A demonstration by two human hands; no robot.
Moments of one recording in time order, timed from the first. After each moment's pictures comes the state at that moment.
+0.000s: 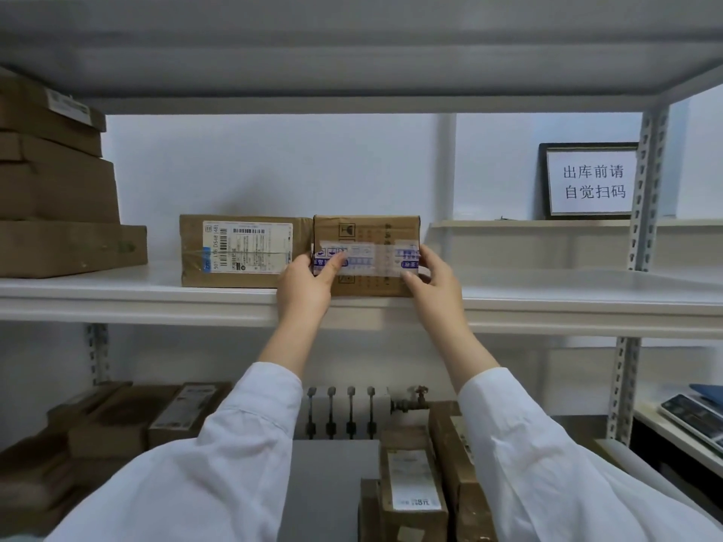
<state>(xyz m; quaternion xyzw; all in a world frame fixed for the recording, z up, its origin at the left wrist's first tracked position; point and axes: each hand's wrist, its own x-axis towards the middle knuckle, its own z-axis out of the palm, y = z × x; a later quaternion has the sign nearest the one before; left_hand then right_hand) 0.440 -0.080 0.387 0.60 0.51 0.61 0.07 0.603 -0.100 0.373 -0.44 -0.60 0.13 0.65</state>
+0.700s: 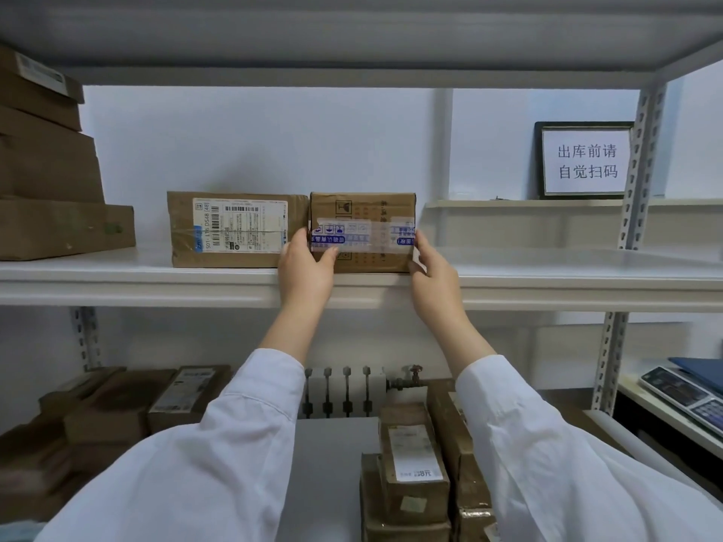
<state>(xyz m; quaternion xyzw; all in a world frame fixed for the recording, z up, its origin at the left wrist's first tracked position) 0.434 -0.078 0.379 0.60 0.50 0.61 0.09 0.593 -0.096 0.357 -0.47 -0.61 0.10 0.62</state>
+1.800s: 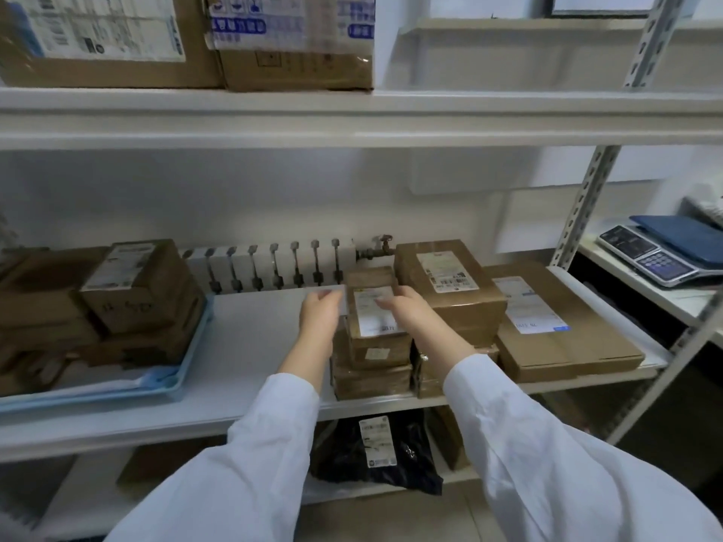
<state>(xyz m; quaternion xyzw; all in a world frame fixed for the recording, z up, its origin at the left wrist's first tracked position) 0.498 -0.078 0.141 0.43 0.60 0.44 0.51 0.626 -0.096 0.145 -0.69 -0.44 0.43 0.39</state>
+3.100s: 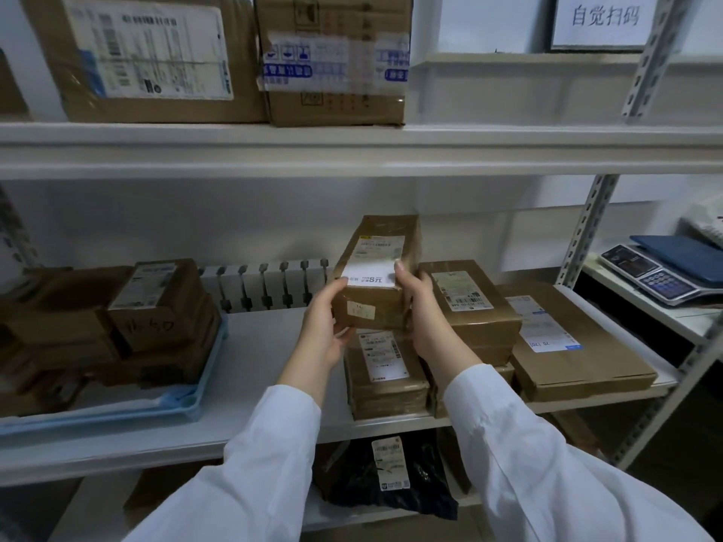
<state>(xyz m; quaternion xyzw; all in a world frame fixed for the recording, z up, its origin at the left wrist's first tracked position) 0.466 -0.085 0.170 0.32 0.44 0.52 0.66 0.587 -0.110 0.190 -0.53 -0.29 0.51 0.61</state>
